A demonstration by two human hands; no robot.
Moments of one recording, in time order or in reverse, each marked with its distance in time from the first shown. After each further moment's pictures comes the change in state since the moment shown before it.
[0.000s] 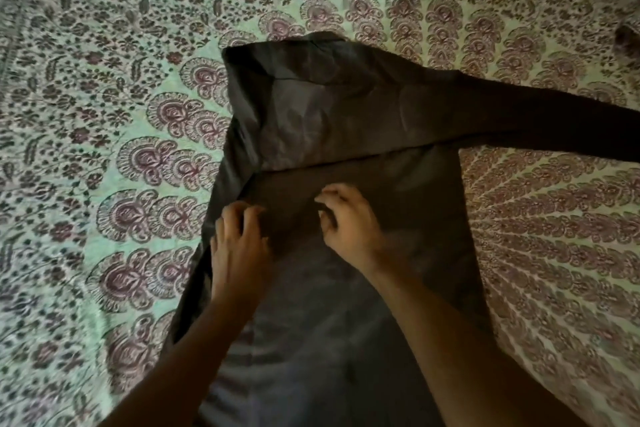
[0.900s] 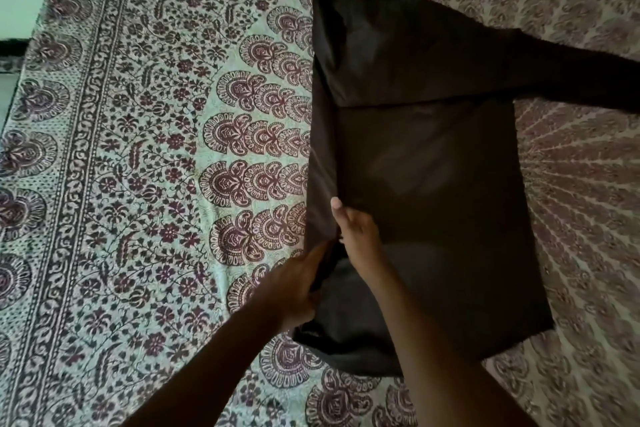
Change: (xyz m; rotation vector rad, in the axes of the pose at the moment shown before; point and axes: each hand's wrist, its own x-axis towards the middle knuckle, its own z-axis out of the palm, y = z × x) left_hand -0.163 -0.086 -0.066 -0.133 -0.668 0.239; right_hand -0.132 -0.135 0.081 0.629 -0.117 0.613
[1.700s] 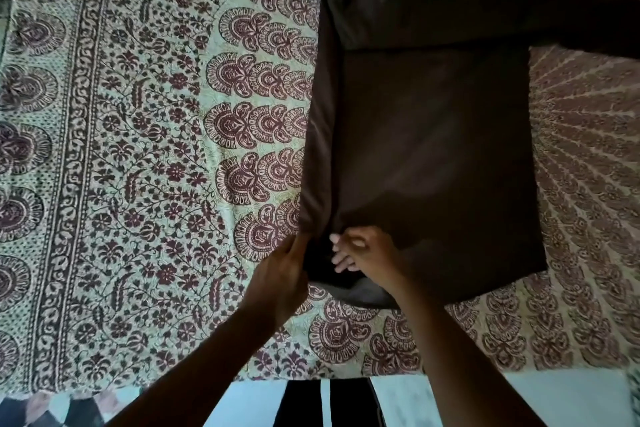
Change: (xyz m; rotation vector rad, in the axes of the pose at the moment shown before) left_hand -0.073 -0.013 0.066 -0.041 0.273 -0.052; right_hand -0.095 0.061 -0.017 -0.111 -0.343 0.118
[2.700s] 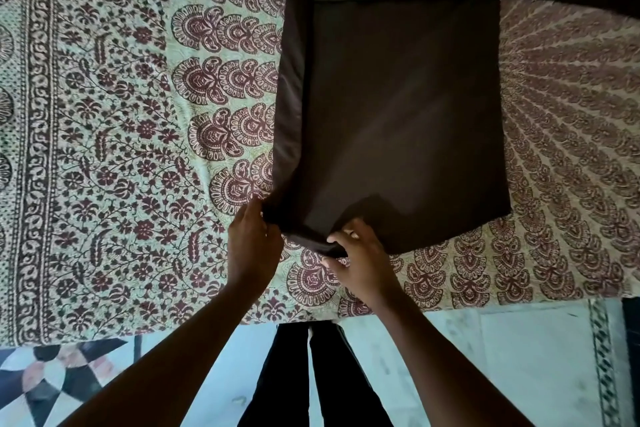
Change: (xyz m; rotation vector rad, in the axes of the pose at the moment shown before) left_hand -0.023 0.013 0.024 -0.147 0.346 -0.315; right_hand -0.075 0.083 0.021 -0.646 0.285 -0.355
